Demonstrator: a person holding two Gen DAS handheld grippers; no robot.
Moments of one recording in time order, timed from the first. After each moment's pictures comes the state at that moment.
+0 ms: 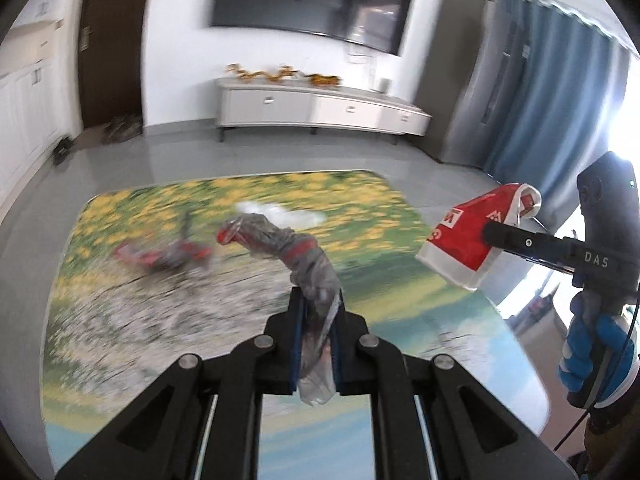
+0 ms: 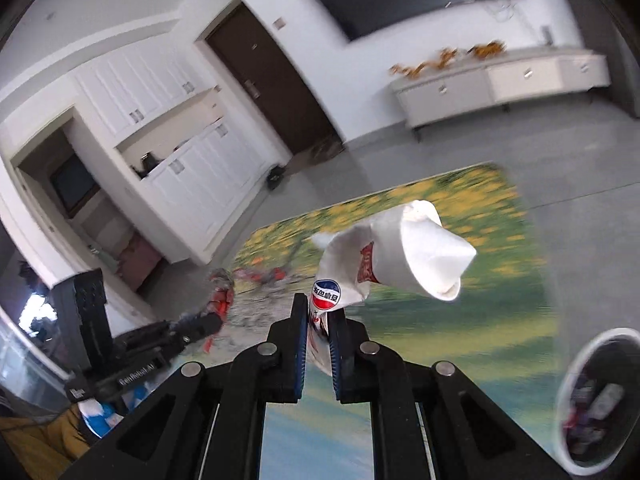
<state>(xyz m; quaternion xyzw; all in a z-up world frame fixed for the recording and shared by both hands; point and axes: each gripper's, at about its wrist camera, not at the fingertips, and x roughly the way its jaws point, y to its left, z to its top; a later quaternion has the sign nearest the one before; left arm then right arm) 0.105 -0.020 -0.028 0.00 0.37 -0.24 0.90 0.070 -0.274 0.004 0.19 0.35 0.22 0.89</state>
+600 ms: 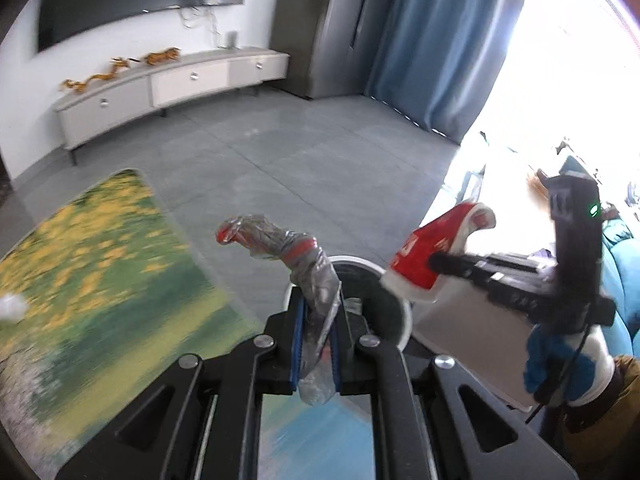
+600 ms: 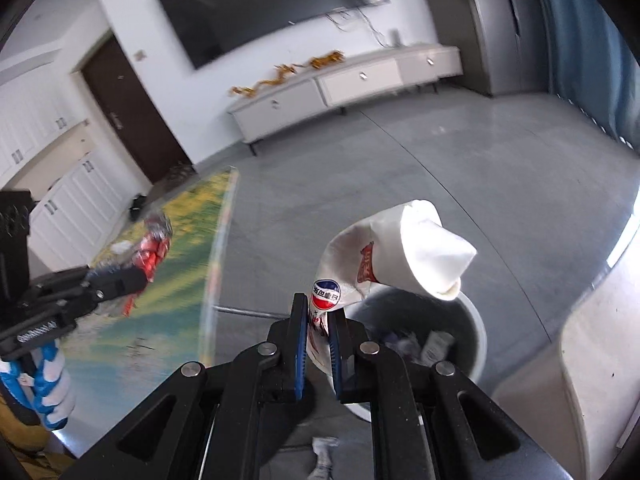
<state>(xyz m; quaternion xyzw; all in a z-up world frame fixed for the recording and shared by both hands) 0.085 -0.322 -0.052 0.10 0.41 -0.43 0.80 -0.034 -0.496 -0.063 0.19 0.39 -0.02 0.90</state>
